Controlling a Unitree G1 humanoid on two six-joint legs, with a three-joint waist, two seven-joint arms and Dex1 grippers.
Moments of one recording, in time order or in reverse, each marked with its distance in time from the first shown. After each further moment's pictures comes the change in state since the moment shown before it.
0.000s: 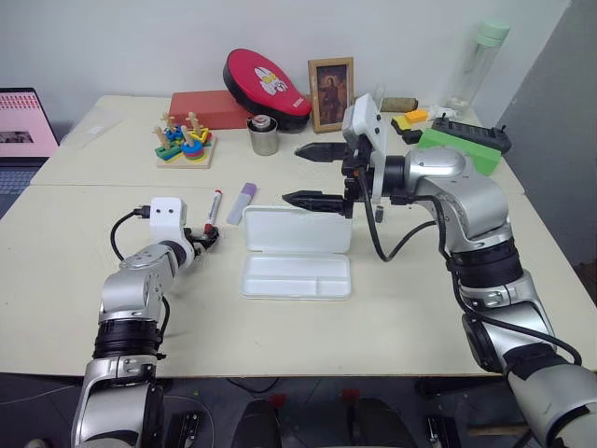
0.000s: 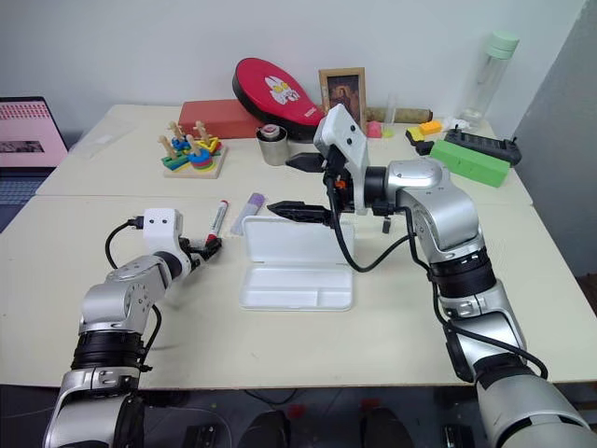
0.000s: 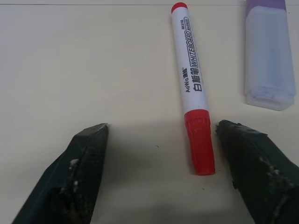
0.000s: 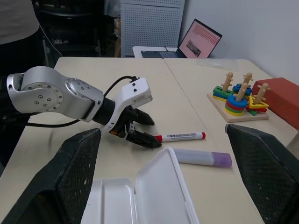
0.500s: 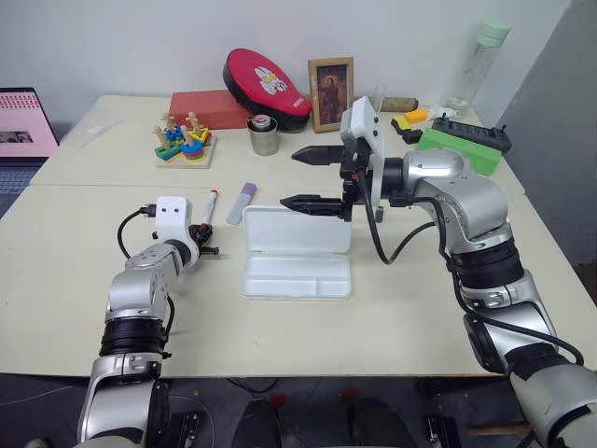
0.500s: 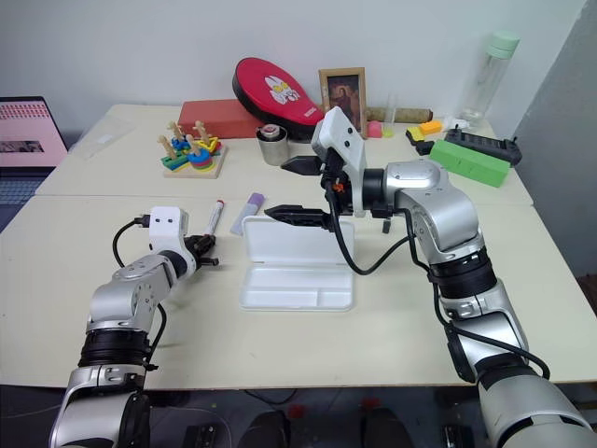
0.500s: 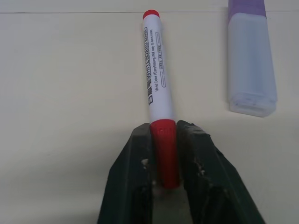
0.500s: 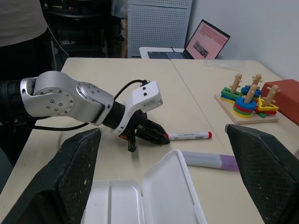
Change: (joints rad) left arm -0.014 -0.023 0.000 0.029 0.029 -0.042 -0.025; right arm 0.000 -0.006 0.019 -0.003 0.025 -0.003 0.002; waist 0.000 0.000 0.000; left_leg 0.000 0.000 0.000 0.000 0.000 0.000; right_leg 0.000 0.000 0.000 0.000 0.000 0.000
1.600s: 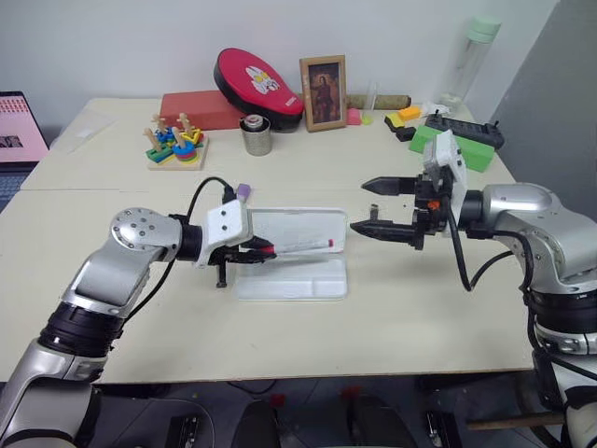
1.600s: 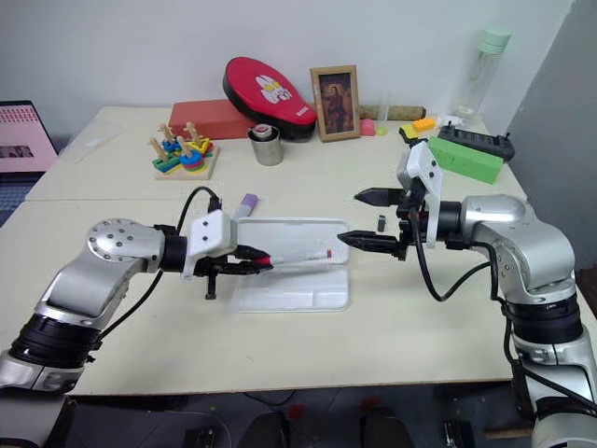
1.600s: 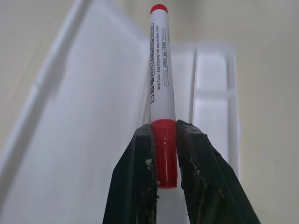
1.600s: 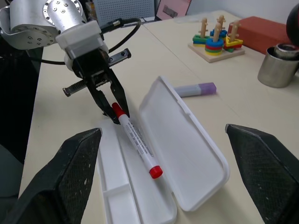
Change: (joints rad) left arm -0.036 0.385 -0.425 -0.280 0.067 -0.376 -0.959; right arm 0.309 -0.314 -0.163 -0.301 0.202 0.219 -0.046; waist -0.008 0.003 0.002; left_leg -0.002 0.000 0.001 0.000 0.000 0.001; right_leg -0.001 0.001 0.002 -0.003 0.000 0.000
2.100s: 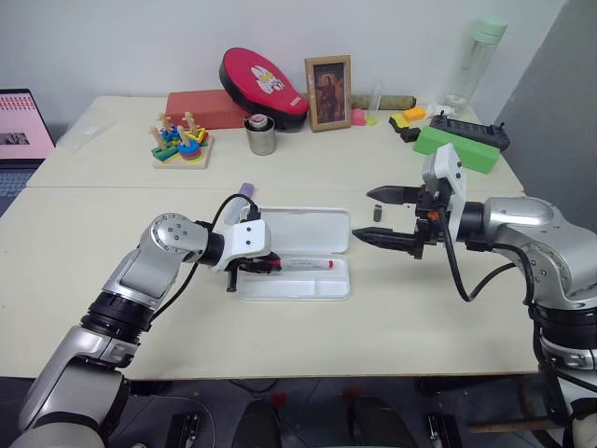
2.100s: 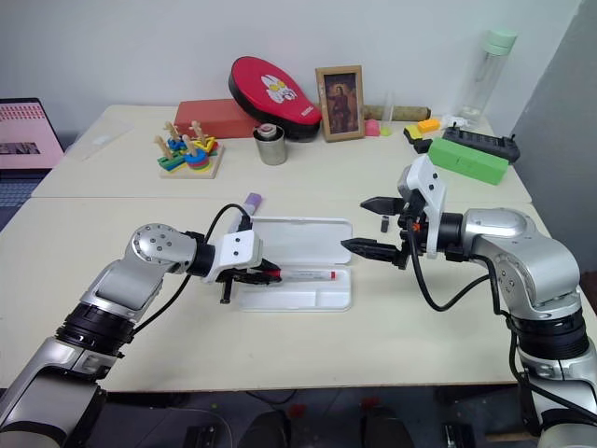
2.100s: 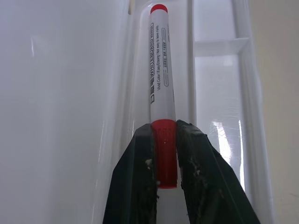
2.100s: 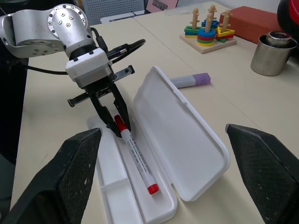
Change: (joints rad) left arm -0.075 -0.105 -0.079 0.147 0.141 -0.077 -0.039; right arm 0.053 -0.007 -0.005 -0.066 0.031 0.019 -0.080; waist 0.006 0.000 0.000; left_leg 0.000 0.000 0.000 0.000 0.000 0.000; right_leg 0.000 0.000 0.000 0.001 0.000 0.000
